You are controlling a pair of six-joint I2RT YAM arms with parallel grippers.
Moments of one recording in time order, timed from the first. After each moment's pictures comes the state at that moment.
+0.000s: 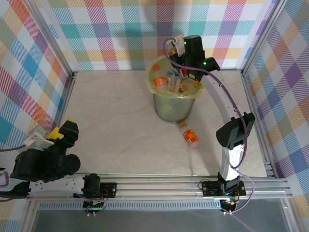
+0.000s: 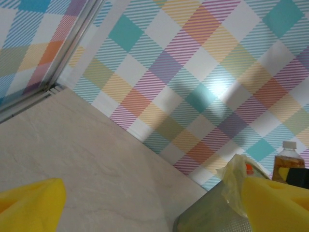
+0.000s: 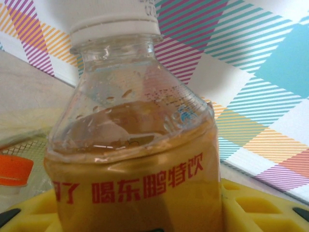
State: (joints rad) left arm -1.49 0.37 1.06 -1.70 -1.55 -1.71; right arm 0.43 1.97 2.20 -0.71 0.10 -0.22
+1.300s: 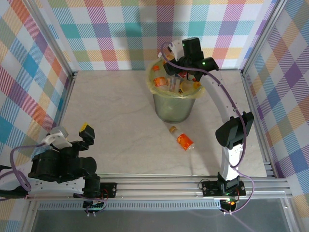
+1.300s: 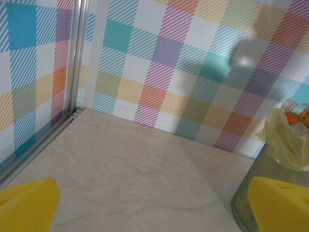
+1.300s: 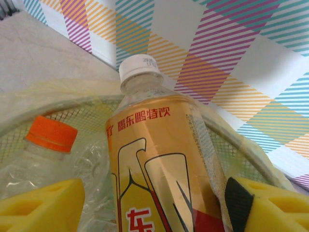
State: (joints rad) left arm -1.47 0.46 0.94 -1.65 -1.55 -1.47; right arm 0.43 1.98 2.20 -0.80 -0.04 -0.24
